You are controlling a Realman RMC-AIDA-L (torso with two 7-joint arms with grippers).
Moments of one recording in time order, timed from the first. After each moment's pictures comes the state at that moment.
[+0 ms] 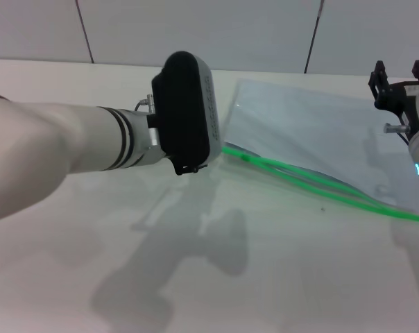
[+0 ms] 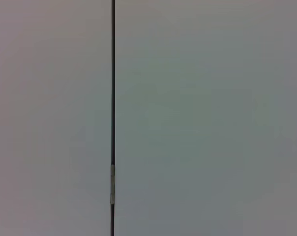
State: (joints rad) left arm -0.44 -2.02 1.89 1.39 2.70 0.72 -2.15; right arm 0.54 2.03 -2.38 -0.64 -1.62 0.79 2.58
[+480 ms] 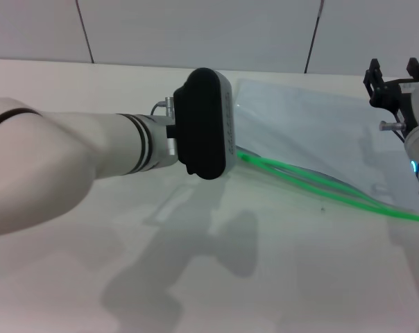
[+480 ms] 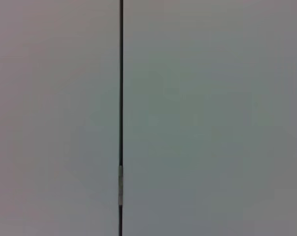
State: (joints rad) left arm -0.49 -2.03 1.95 1.29 2.74 0.60 -2.15; right arm 0.55 2.03 -2.39 -0.64 -1.62 0.78 2.58
